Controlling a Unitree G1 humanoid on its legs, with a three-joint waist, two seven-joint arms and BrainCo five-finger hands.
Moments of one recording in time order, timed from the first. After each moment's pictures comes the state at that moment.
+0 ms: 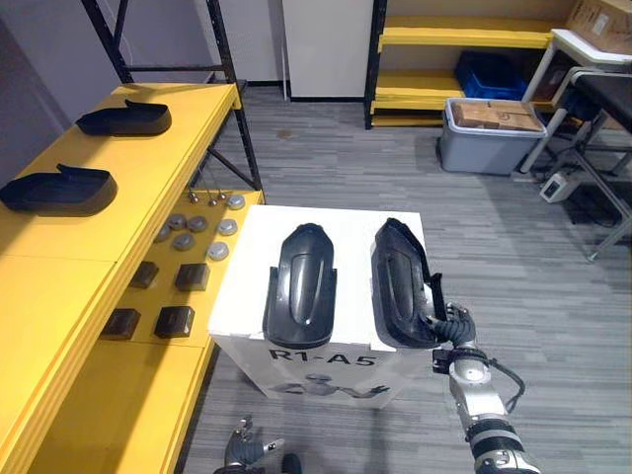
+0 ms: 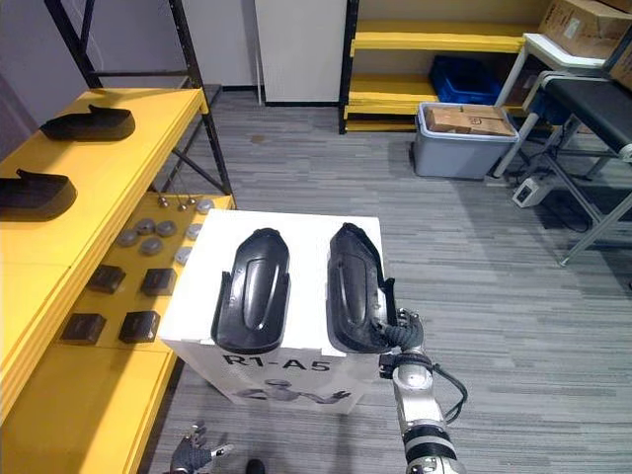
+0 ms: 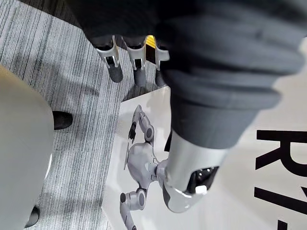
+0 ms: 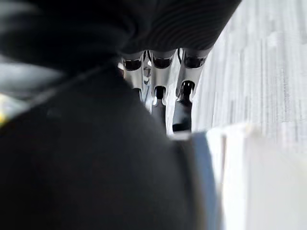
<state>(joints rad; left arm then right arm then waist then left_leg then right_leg) 0.22 0.05 0.00 0.74 -0.08 -0.09 0.11 -0.21 -0.12 -0.16 0.58 -0.11 0.01 -0.22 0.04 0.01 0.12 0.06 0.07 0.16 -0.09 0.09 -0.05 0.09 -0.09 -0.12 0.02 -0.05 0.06</state>
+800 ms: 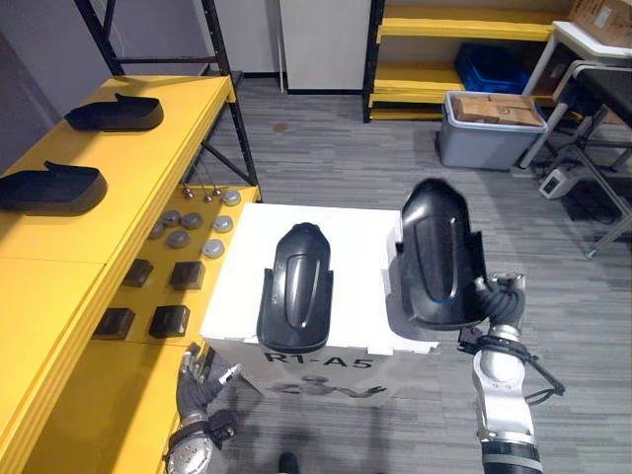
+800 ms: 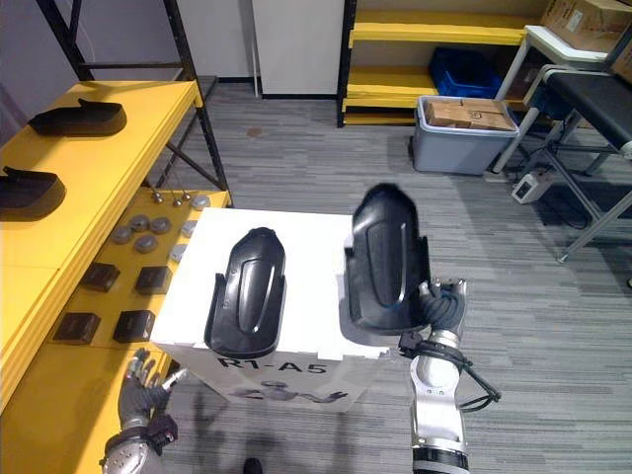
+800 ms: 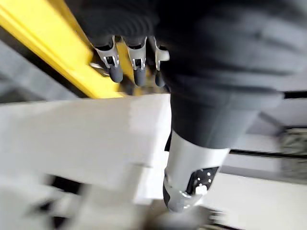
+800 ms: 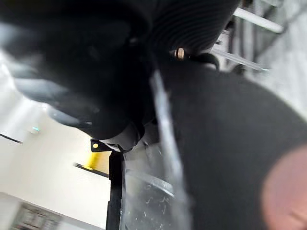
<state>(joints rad) 0.32 -0.04 0.18 0.01 -0.19 -0.14 0.16 -0.06 -0.06 -0.22 -0.08 -0.26 0.00 -0.32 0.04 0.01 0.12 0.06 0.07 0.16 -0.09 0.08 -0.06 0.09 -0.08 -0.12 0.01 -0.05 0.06</state>
